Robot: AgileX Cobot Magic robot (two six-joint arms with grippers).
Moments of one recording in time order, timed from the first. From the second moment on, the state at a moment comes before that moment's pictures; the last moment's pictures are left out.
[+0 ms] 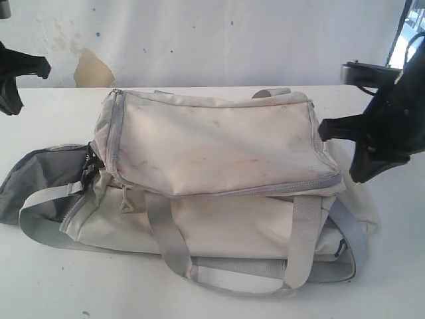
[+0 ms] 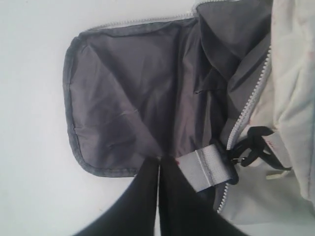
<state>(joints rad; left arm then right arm) -0.11 1.69 -1.54 -0.05 1.19 -0.03 0.14 1.61 -1.22 0.19 1.13 0.00</state>
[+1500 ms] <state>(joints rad) -0.05 1.12 -1.31 -0.05 1.13 0.05 -0.01 1.15 -1.23 0.08 1.15 -0.09</state>
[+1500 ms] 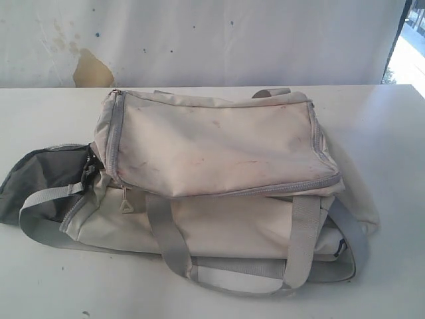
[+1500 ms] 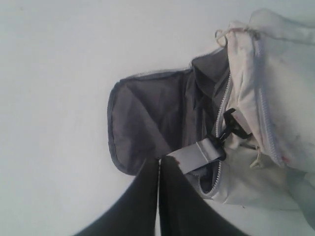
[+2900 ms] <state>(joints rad) -0.05 0.10 -1.46 -0.02 1.17 0.05 -0.02 0.00 -1.23 -0.03 1.19 -0.15</state>
